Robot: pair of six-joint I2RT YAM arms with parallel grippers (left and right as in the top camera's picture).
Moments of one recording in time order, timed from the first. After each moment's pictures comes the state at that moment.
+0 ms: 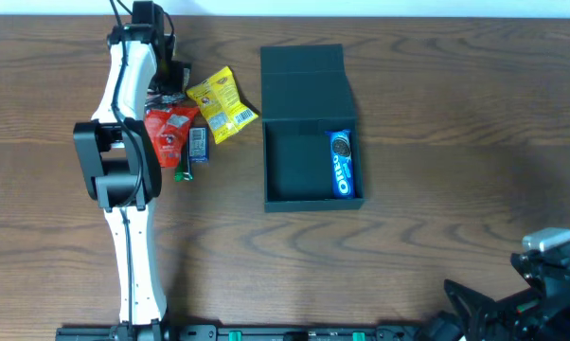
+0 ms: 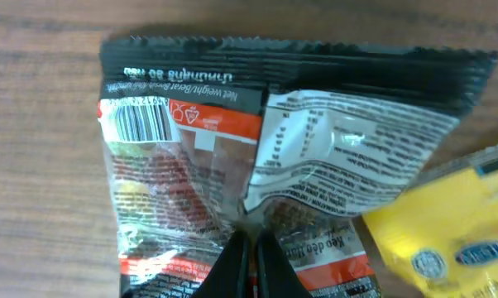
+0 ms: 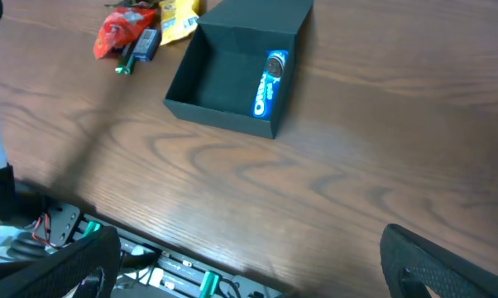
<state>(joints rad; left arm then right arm) 0.04 2.53 2.28 -1.07 -0.06 0.05 0.76 0.72 1.66 -1.69 0.20 0.43</state>
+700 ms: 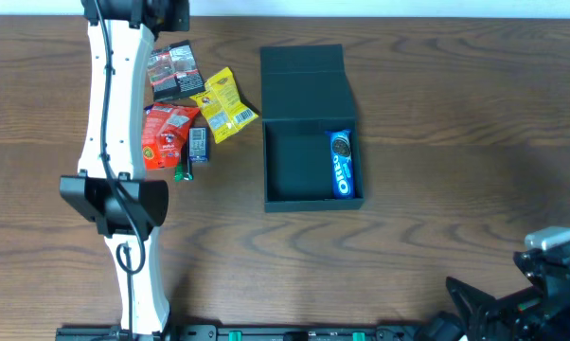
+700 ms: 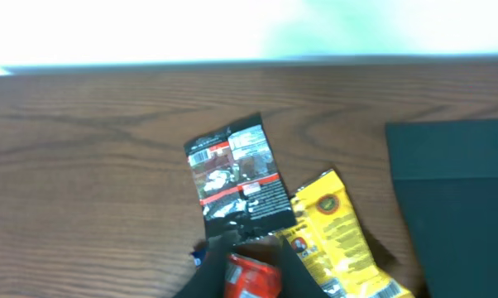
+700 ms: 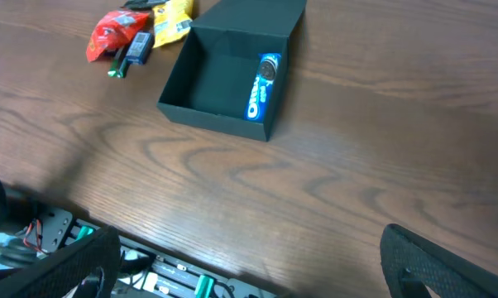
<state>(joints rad) -0.09 2.24 2.62 -1.27 -0.13 -0.03 0.76 0.72 1.66 -1.69 0.22 0.43</state>
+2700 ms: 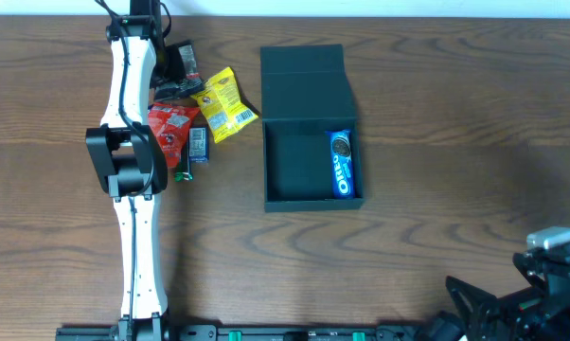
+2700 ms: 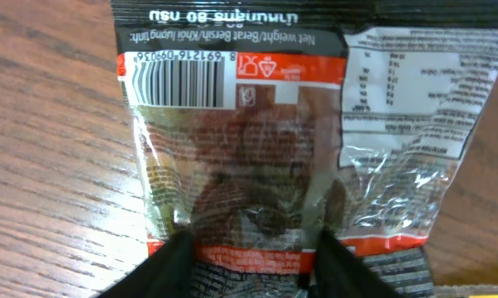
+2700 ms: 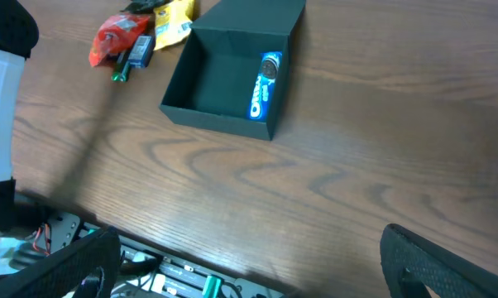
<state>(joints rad) 0.05 2.76 2.65 -1.20 0.01 -0.27 0.76 0.72 1.66 -1.69 0.22 0.46</state>
